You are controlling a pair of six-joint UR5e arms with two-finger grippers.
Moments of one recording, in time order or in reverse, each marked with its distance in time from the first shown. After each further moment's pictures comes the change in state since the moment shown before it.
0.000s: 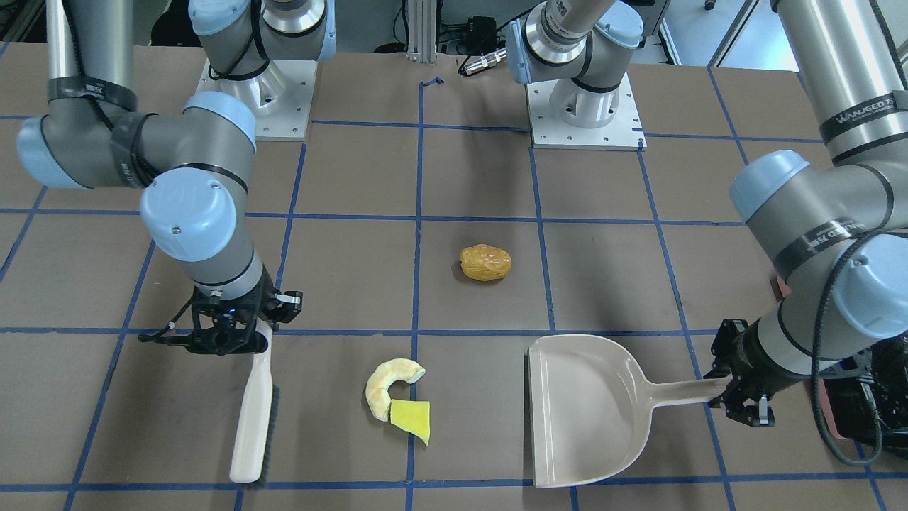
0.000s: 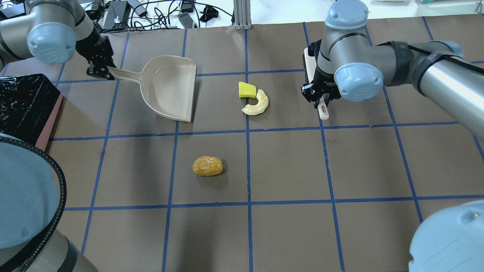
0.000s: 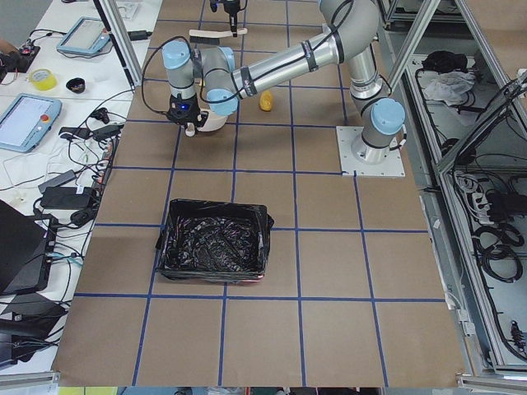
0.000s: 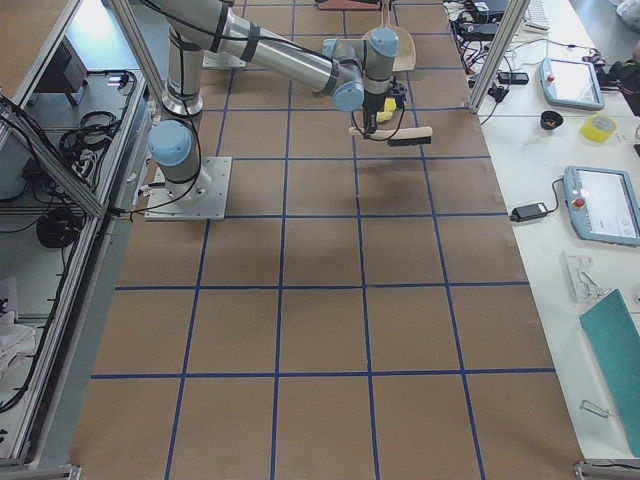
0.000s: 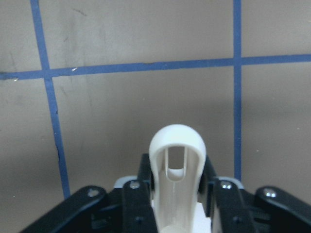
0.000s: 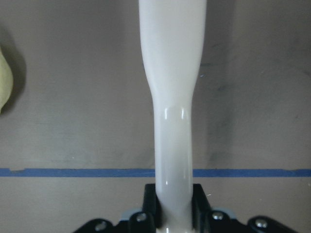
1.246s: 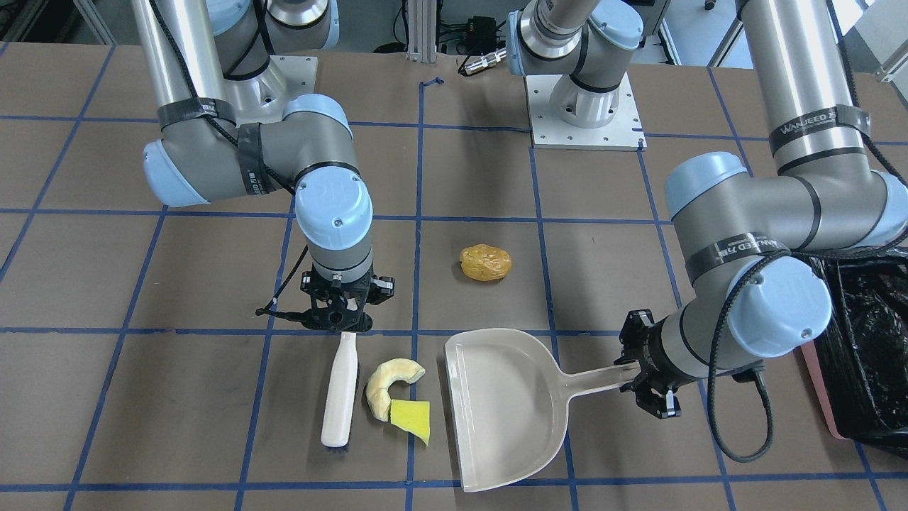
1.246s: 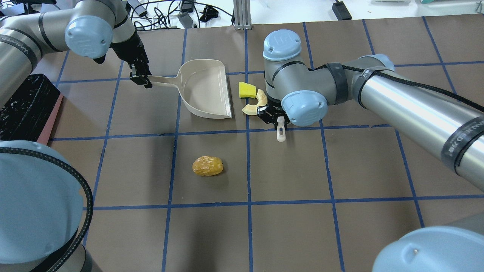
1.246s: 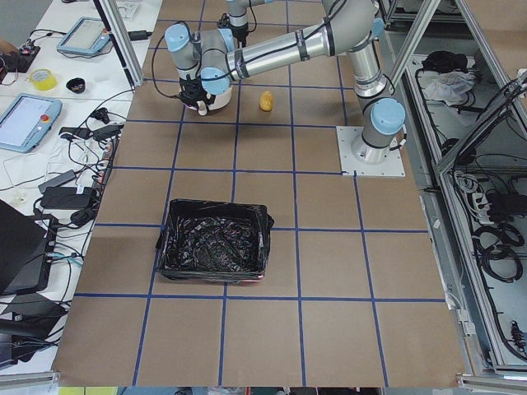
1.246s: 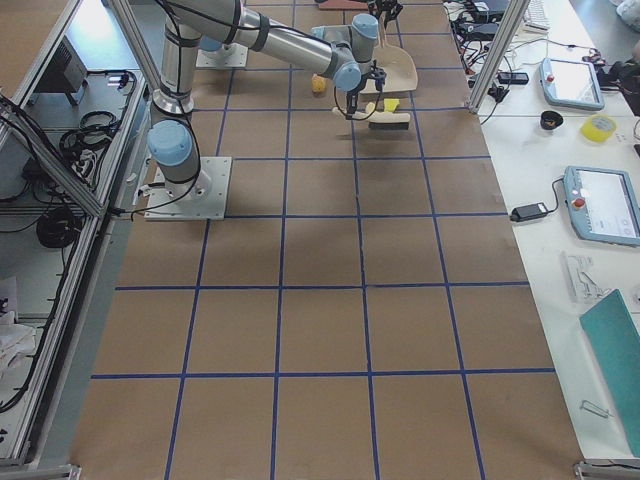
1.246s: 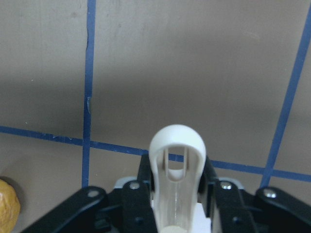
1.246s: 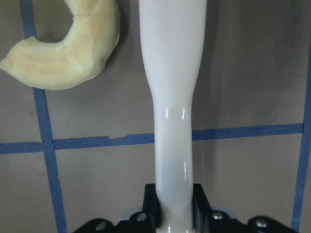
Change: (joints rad) left arm -0.123 -0.031 0.037 -0.132 -0.089 -0.316; right arm 0.189 0.059 0.006 -0.005 0.004 0.257
